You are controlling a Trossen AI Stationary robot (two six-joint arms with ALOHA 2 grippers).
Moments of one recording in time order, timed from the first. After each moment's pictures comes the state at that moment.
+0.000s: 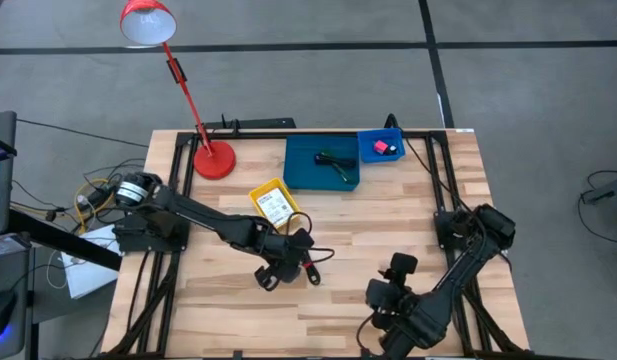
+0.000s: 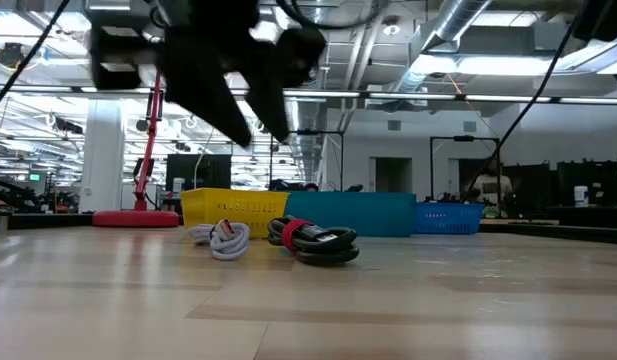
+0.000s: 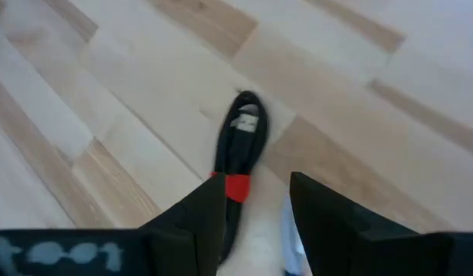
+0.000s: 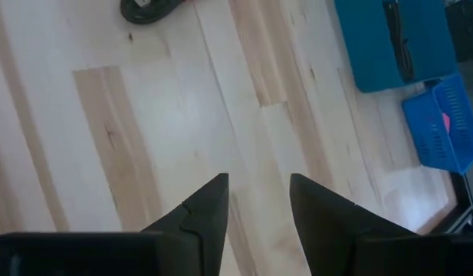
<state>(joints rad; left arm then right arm) -0.27 1.73 1.16 -0.38 0.05 0.66 0.86 1.95 1.68 -1.56 0.60 1.12</state>
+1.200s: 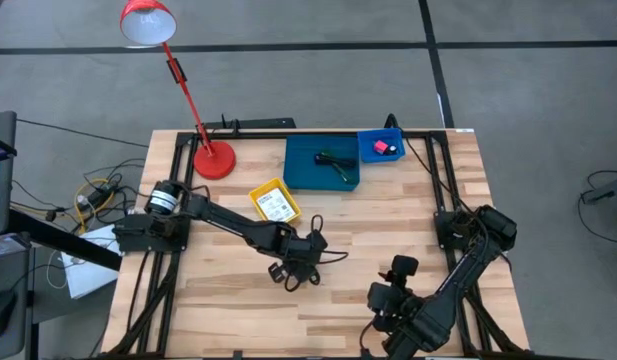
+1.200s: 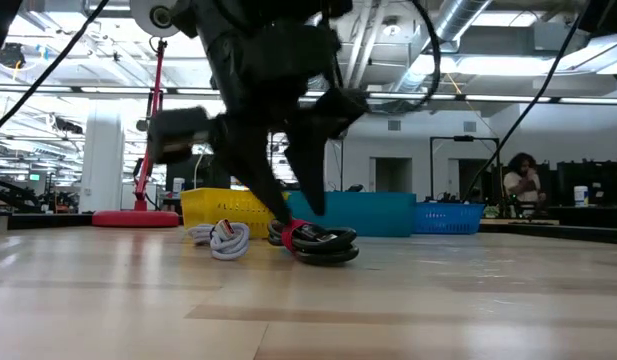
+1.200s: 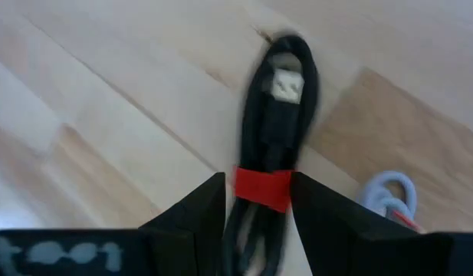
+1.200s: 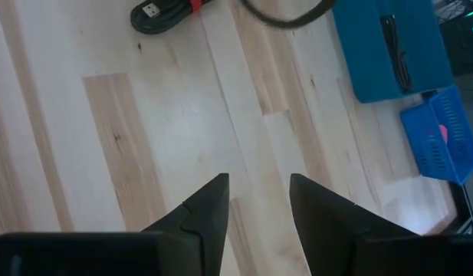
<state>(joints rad) -0.24 1.97 1.32 -0.45 -0.03 0.77 0.88 1.95 1.68 -1.56 0.63 1.13</state>
